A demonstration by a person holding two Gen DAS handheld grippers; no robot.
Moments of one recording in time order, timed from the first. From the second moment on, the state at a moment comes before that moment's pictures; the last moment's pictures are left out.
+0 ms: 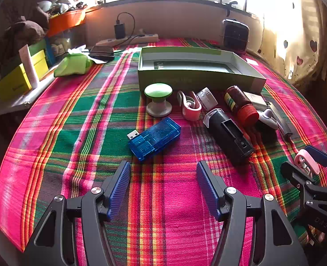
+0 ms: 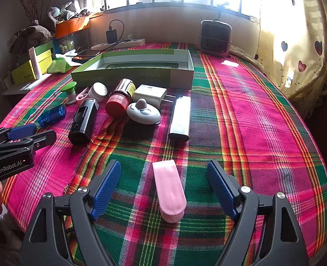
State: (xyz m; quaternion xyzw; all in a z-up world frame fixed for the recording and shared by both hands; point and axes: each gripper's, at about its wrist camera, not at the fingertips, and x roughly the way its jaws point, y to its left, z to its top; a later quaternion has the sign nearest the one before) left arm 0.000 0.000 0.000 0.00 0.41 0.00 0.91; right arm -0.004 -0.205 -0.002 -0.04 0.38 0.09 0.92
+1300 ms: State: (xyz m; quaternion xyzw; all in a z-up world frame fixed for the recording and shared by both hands) left arm 0.003 0.010 0.003 0.01 0.42 -0.05 0.90; right arm -0.010 -0.221 0.001 -0.02 0.38 0.10 0.92
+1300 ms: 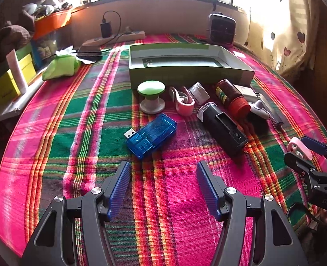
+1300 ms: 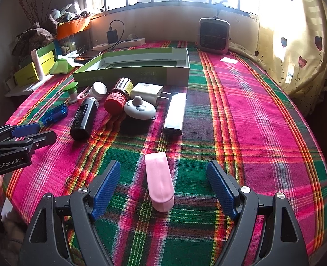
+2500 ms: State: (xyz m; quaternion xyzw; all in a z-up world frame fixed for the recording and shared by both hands) left arm 0.029 0.016 0.005 0.00 0.43 -0.13 0.89; right arm 0.008 -0.229 0.006 -0.02 0.37 0.09 0.92
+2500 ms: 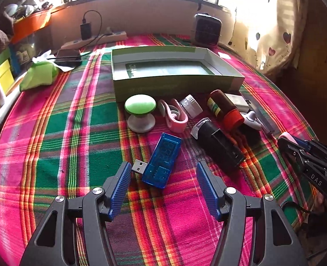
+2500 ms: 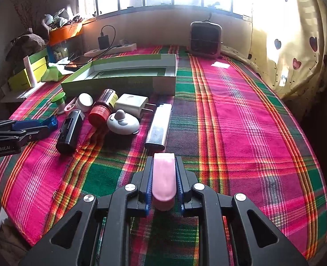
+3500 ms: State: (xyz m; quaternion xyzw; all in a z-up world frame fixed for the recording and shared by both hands) left arm 0.051 -0.006 0.004 0.07 0.42 -0.12 0.90; right arm 0.018 -0.230 0.003 -0.02 0.38 0.10 0.92
